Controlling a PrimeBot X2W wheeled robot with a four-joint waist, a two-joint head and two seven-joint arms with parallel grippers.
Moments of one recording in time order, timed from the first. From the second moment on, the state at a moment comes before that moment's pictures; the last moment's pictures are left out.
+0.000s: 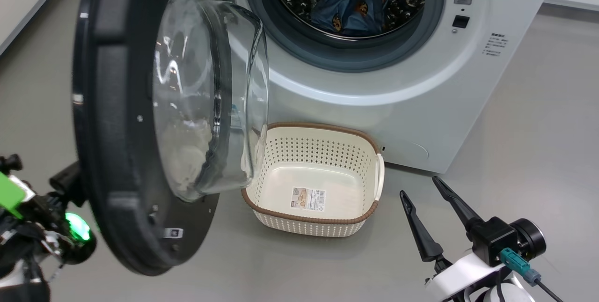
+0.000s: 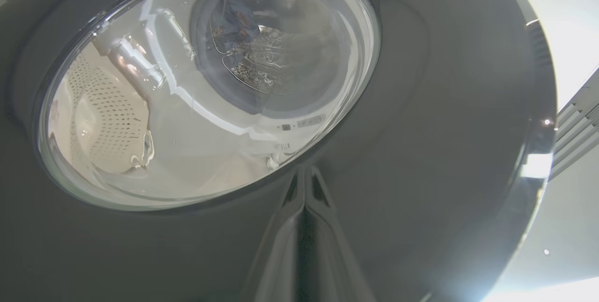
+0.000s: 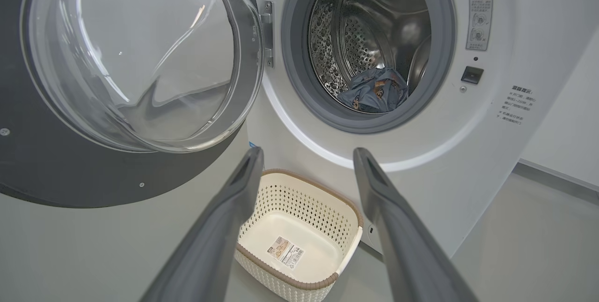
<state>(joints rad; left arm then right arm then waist) -0.29 0.14 0.35 0.19 -1.66 0.05 1.00 0.00 -0.15 0.32 0.13 0.13 0.12 -0.26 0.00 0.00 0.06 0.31</state>
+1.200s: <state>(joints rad) -0.21 0.03 -0.06 -0.02 -1.65 0.03 0.56 0.01 -0.13 0.37 0.15 0.12 0.12 -0.26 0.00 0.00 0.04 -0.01</state>
